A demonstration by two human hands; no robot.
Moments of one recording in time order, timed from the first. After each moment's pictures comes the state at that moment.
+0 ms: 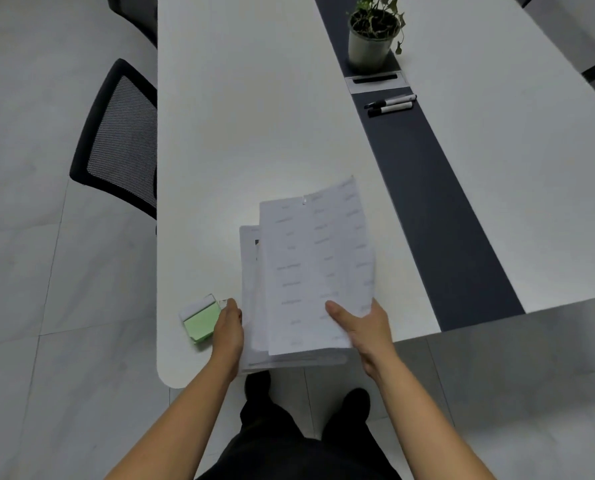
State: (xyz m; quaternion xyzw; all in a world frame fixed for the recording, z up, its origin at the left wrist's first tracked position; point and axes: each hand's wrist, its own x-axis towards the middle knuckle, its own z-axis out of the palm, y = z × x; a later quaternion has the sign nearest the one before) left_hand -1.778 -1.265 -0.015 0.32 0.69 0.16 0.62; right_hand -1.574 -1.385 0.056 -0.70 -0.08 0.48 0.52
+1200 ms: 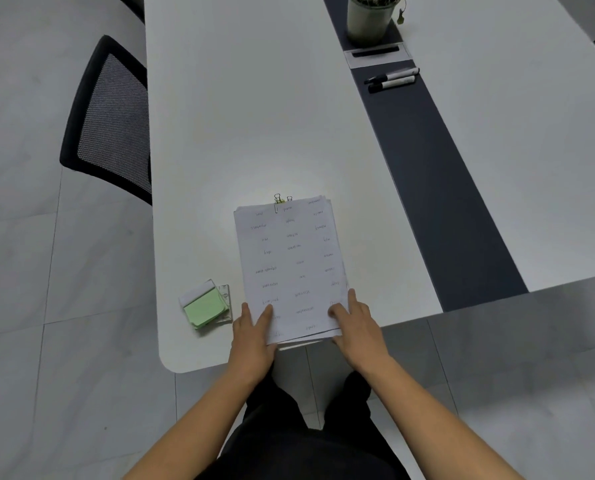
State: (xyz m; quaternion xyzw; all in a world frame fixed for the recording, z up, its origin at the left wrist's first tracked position) left_hand -1.790 -1.316 -0.021 0.76 0.53 -0.12 0.36; right_hand -1.585 -1.413 -0.024 -0.81 -0.51 0.29 0.00
